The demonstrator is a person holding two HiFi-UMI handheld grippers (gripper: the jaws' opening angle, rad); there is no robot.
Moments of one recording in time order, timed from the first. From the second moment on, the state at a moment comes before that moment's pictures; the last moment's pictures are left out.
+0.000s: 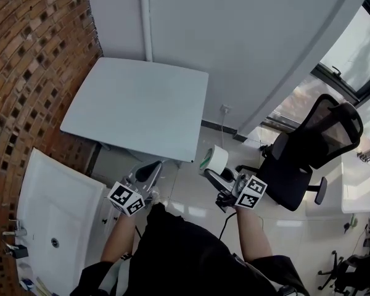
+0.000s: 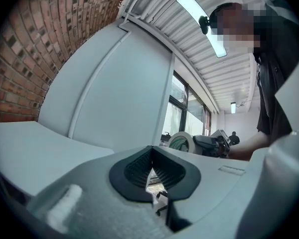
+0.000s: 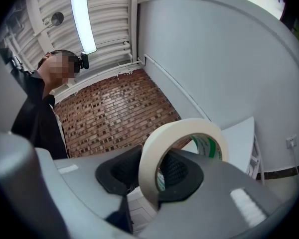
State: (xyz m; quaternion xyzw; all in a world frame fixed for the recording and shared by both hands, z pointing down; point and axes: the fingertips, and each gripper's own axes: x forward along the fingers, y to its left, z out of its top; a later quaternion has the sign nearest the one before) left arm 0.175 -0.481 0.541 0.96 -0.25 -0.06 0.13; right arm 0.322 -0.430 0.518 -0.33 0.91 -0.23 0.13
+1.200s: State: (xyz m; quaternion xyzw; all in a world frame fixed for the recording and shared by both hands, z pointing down) left arm 0.213 -0.377 0.509 0.97 -0.22 -0.04 0.10; right arm 0.348 -0.332 0.498 -0.32 0.90 -0.22 0.19
